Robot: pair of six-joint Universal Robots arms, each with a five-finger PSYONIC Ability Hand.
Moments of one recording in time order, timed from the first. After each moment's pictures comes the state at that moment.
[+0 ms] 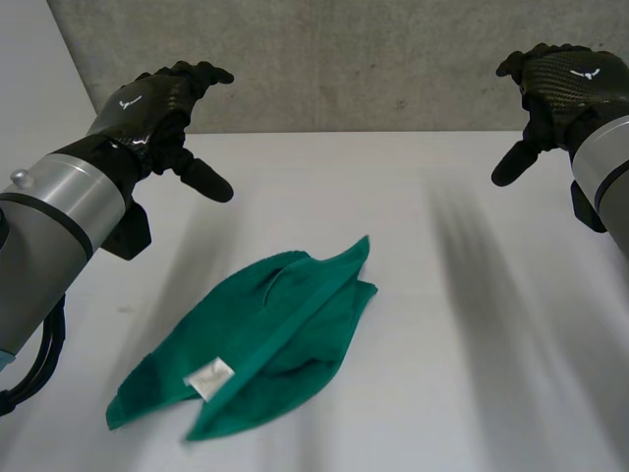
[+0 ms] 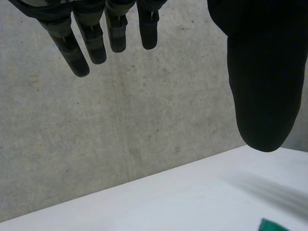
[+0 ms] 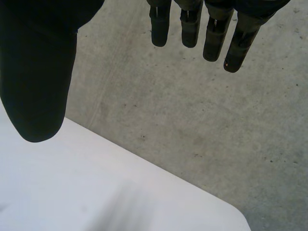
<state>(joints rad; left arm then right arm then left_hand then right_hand) 4.30 -1.65 -1.48 3.15 -1.46 2.98 1.94 -1.42 1.30 0.13 1.66 3.00 0.22 0.21 0.23 0.21 0.05 0.18 0.22 0.19 0.23 0.06</state>
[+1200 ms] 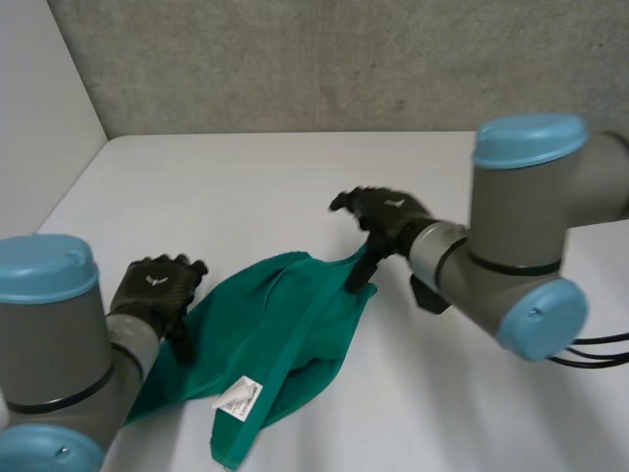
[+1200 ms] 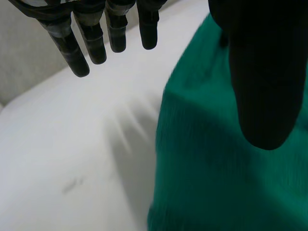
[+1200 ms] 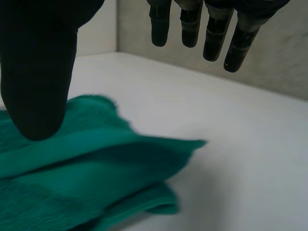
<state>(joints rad) 4.26 -1.85 -1.82 3.23 -1.75 3.36 2.14 -0.96 1.12 0.21 1.41 3.20 0.22 0.21 0.23 0.21 0.05 0.18 0.22 0.20 0.23 0.06</state>
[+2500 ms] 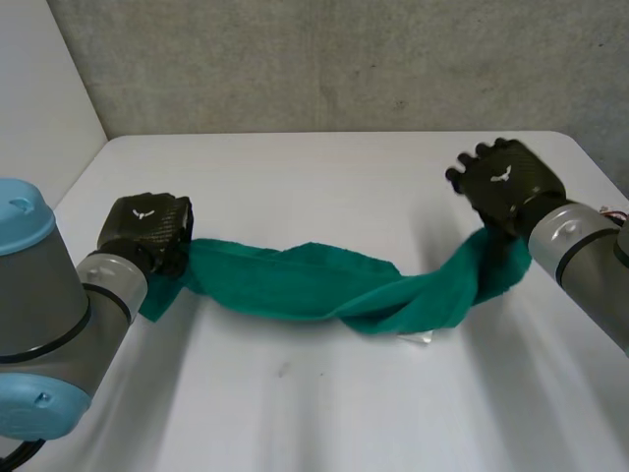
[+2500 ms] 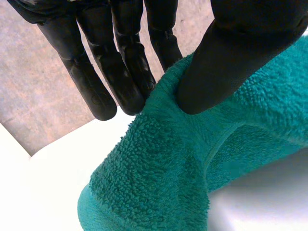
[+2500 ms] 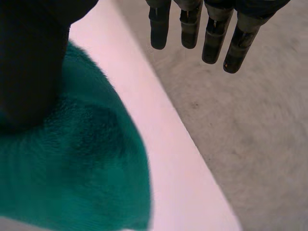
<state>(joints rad) 4.31 -1.80 -1.70 3.29 -1.66 3.33 1.86 -1.32 1.52 -0.01 1.38 2.50 1.13 1.20 1.19 1.19 0.97 0.21 0.23 0.22 0.24 0.07</state>
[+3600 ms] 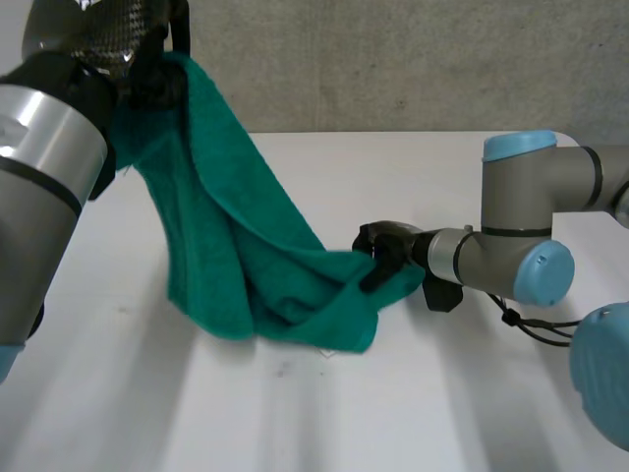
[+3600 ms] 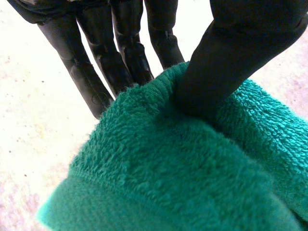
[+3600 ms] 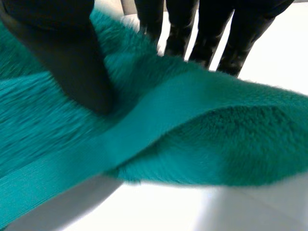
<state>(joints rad) 4.19 -1.56 -1.42 3.29 -1.65 3.33 1.97 -0.57 0.69 0.50 1.13 3.21 1.13 1.20 1.19 1.19 0.97 0.91 1.07 1.06 1.05 0.84</state>
